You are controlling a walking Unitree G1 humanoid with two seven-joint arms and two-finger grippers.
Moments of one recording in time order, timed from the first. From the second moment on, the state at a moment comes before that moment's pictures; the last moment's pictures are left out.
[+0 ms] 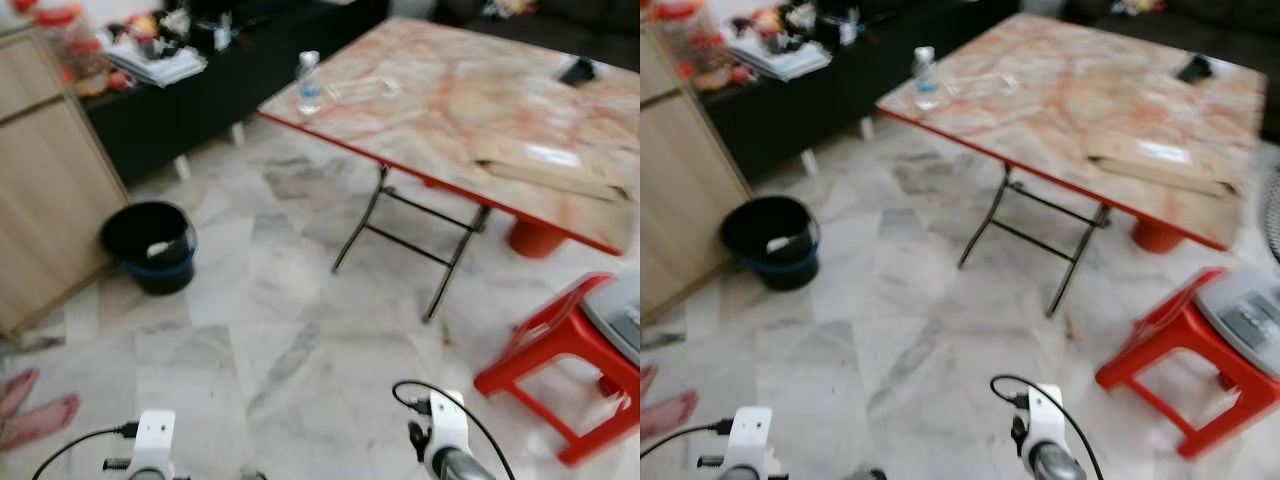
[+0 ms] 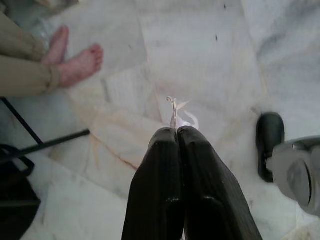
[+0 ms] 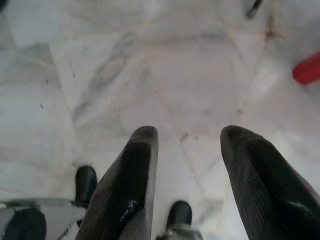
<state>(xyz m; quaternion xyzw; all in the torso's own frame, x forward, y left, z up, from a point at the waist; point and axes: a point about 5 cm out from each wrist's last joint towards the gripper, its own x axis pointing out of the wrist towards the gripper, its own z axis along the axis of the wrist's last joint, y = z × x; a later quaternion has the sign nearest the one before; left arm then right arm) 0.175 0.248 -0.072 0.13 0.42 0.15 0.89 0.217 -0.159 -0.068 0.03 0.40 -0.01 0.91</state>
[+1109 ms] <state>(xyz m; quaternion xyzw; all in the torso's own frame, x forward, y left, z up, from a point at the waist) 0.177 0.249 -0.071 0.12 0.42 0.16 0.89 0.215 -0.152 -0.069 0.01 0.41 0.01 0.91</state>
